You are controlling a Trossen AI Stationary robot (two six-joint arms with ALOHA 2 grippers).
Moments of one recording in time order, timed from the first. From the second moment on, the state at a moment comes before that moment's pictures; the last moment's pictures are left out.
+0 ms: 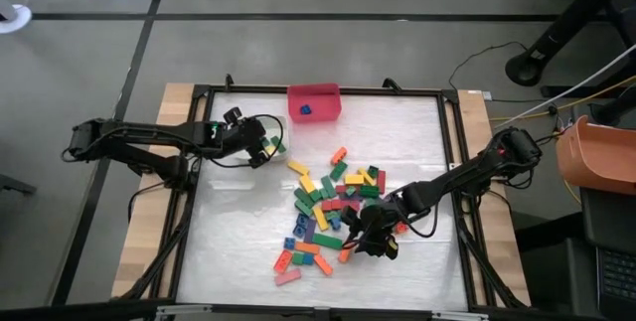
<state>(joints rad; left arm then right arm) 0.12 1.09 0.74 -0.59 -0.60 -0.15 0.43 1.62 0.97 -0.12 -0.20 -0.60</state>
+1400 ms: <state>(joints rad) -0.29 1.09 0.74 -0.58 -0.19 -0.57 0.32 1.81 1.36 -0.38 0.16 -1.00</state>
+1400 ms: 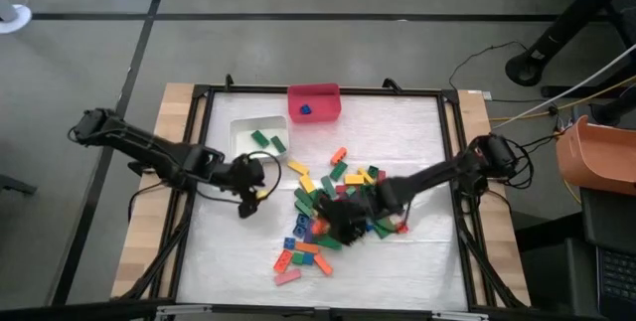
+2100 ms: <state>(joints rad) -0.58 1.09 0.74 -0.58 -0.34 -0.81 -0.23 2.04 1.38 0.40 -0.19 -1.11</state>
